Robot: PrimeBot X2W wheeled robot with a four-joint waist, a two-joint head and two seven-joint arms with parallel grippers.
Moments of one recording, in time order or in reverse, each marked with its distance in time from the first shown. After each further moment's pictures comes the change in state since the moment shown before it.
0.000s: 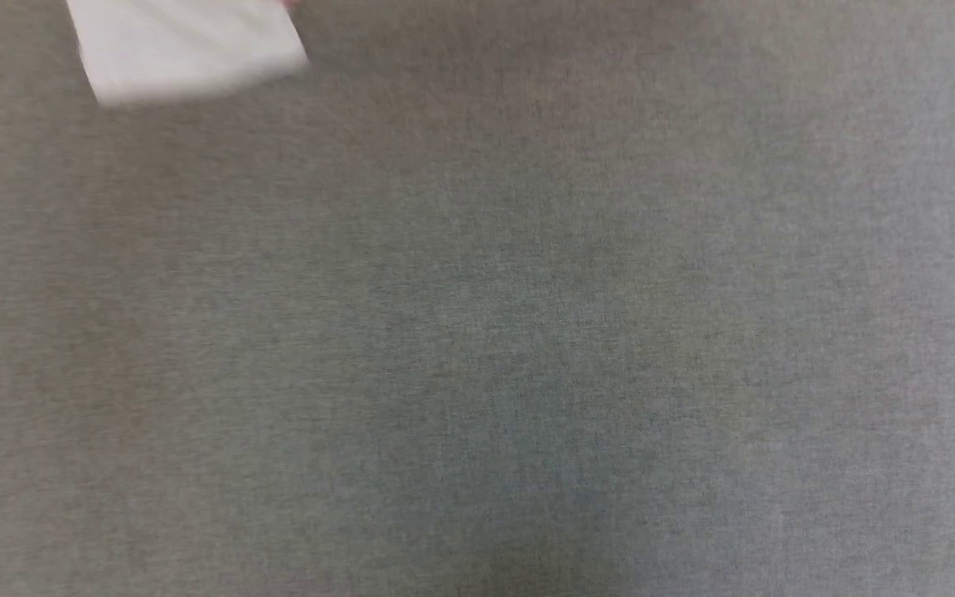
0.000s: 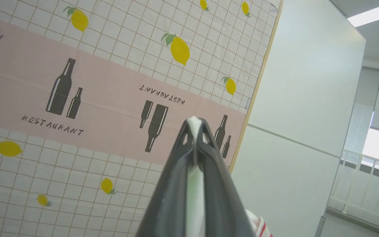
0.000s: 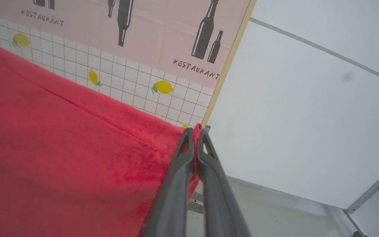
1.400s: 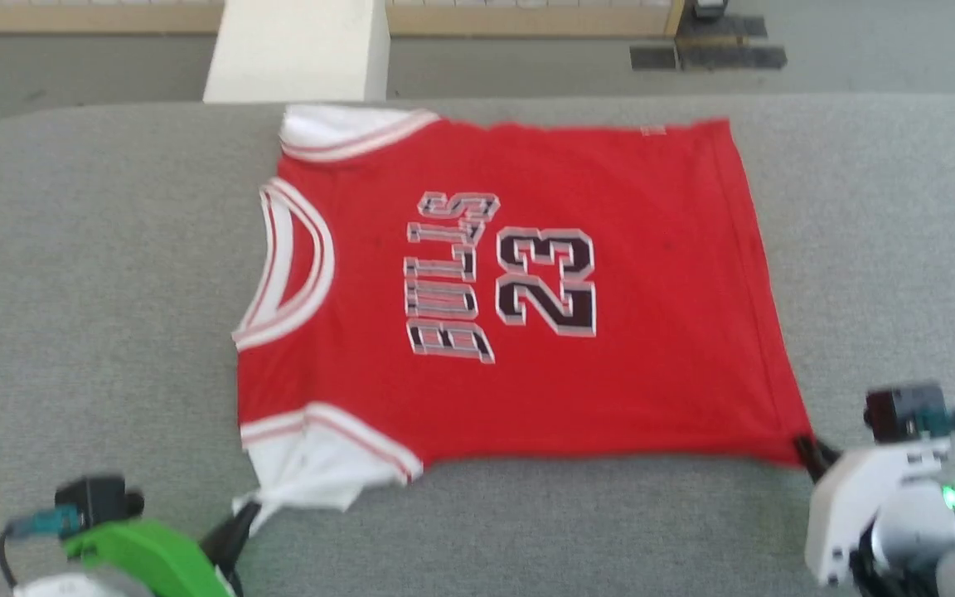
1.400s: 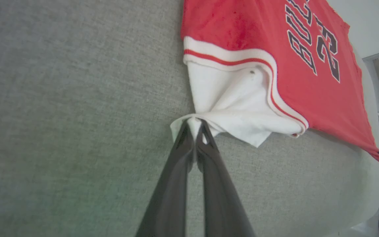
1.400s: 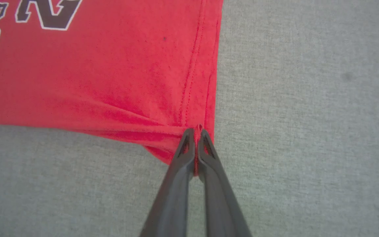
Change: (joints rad) left arm 1.599 0.124 -0.165 -0.213 -0.336 0.046 0.157; right arm 1.291 0.106 -0.086 -0.110 0.126 0.000 0.040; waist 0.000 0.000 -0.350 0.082
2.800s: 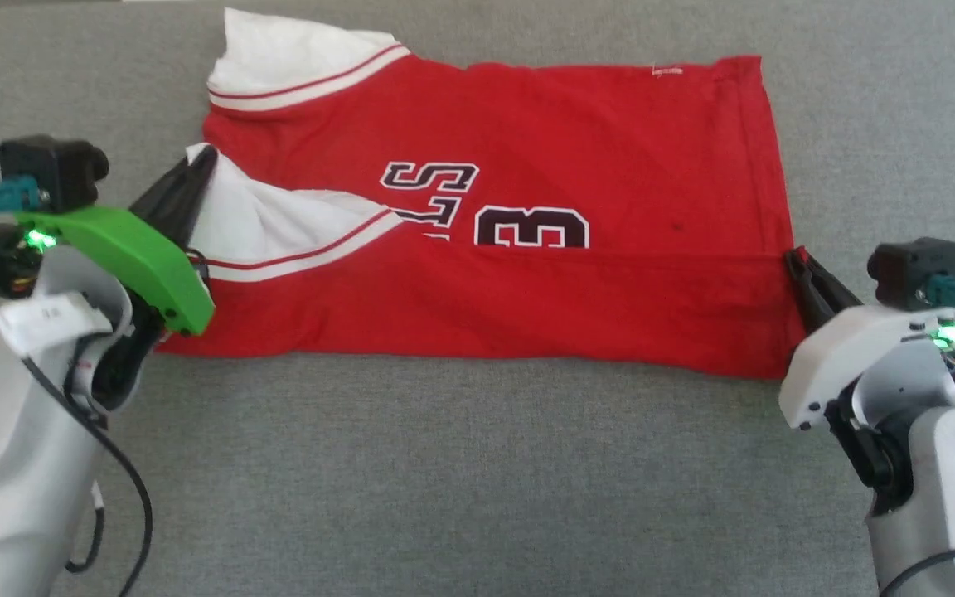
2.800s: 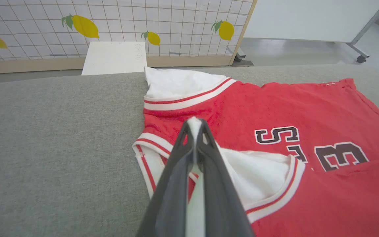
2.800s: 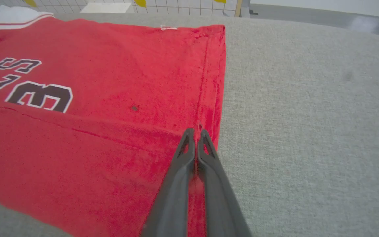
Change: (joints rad) left arm -0.680 0.032 -0.103 0.256 0.367 -0.177 -0.141; right arm -0.274 0.048 0.015 0.060 -0.072 0.000 -0.214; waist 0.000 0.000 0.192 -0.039
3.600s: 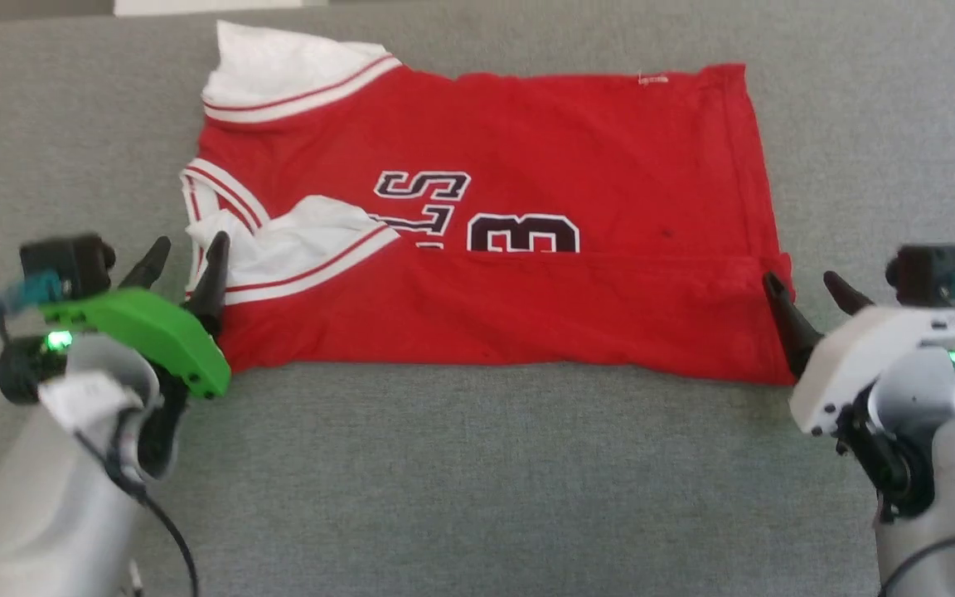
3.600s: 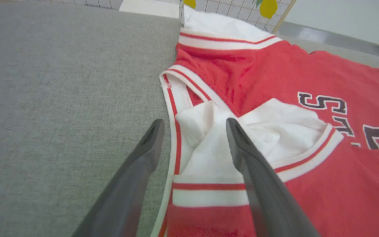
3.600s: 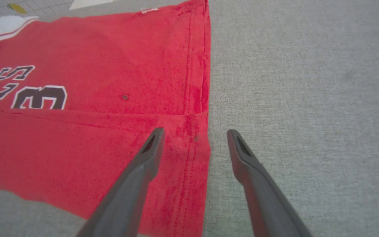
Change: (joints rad) left arm 0.128 -0.053 0.017 0.068 -0.024 0.155 -0.068; right arm 0.010 0.045 -0.072 -0.027 0.083 0.000 0.160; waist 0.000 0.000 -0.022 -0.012
